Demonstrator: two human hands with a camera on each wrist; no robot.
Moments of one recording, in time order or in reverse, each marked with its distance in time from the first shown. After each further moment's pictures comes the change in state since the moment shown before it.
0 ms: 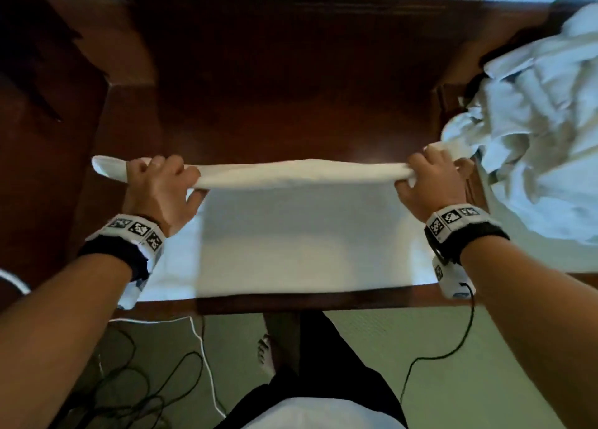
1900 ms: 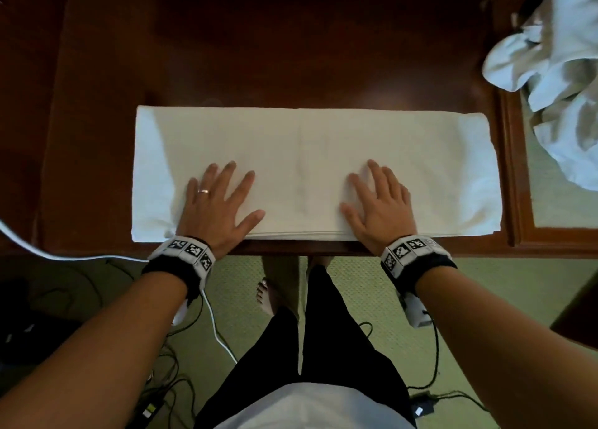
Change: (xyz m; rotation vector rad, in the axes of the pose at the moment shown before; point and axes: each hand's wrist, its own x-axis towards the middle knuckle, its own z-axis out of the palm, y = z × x) left_hand -0.117 0.078 0.101 -0.256 -0.460 -0.014; right_hand -0.135 -0.060 0.093 0.090 -0.397 -0.158
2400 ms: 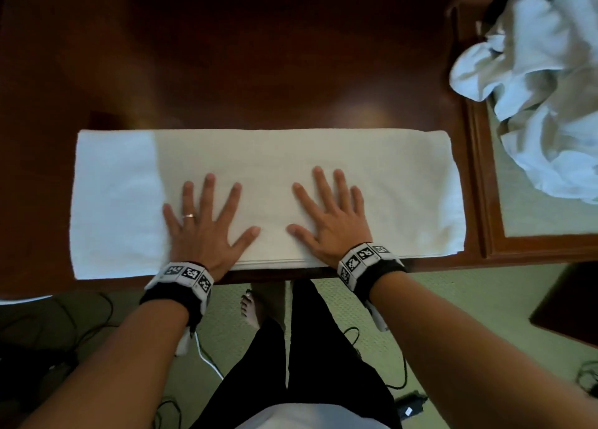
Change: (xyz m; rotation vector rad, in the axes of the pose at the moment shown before) left_hand 0.029 0.044 0.010 -0.030 -0.055 -0.122; right_hand 0.030 -0.009 0.013 -0.096 -0.098 -0.067
